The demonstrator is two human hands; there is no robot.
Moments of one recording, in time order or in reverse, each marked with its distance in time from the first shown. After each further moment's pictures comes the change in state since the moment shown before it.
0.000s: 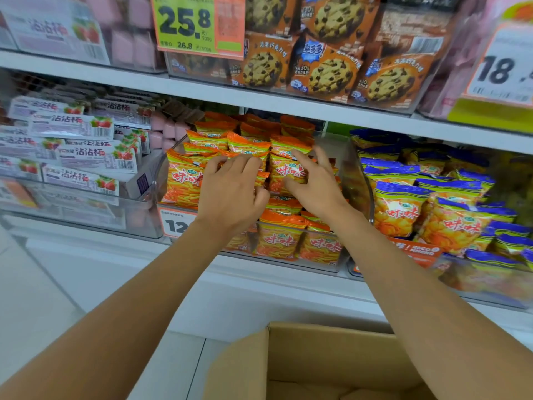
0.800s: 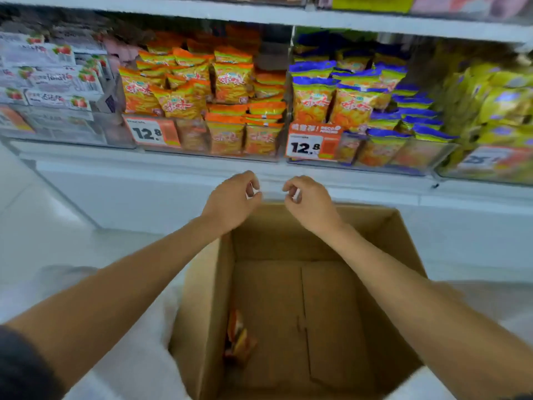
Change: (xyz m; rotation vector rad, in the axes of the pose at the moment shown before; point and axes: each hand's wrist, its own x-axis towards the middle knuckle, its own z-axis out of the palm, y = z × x) left_hand -0.147 0.137 -0.022 -0.480 -0.569 -0.286; right_hand -0.239 0.080 -0.050 0.047 -0.143 0.016
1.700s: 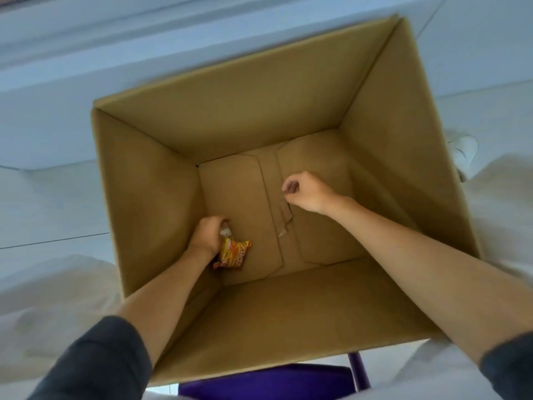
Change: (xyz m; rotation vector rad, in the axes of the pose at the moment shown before) left_hand -0.150 -0.118 0.231 0.266 -0.723 -0.487; right_hand -0.161 0.186 0.118 0.290 -0.619 0.661
